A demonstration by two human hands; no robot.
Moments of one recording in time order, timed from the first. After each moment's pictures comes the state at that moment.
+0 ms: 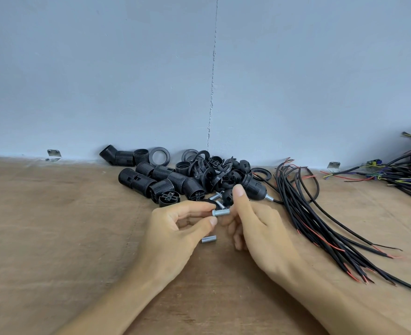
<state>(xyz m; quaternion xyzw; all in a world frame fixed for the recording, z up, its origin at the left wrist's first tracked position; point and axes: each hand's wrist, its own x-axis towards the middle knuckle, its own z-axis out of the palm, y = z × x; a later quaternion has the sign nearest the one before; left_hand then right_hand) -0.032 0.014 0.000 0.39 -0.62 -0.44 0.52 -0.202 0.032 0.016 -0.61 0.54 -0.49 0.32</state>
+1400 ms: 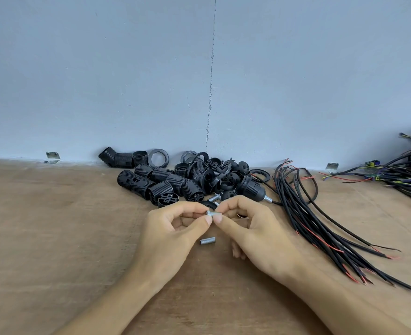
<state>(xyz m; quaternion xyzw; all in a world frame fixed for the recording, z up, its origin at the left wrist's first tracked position) -0.030 0.014 0.002 0.40 -0.61 -0.43 0.53 -0.208 0.030 0.015 -0.64 0.49 -0.46 0.36</state>
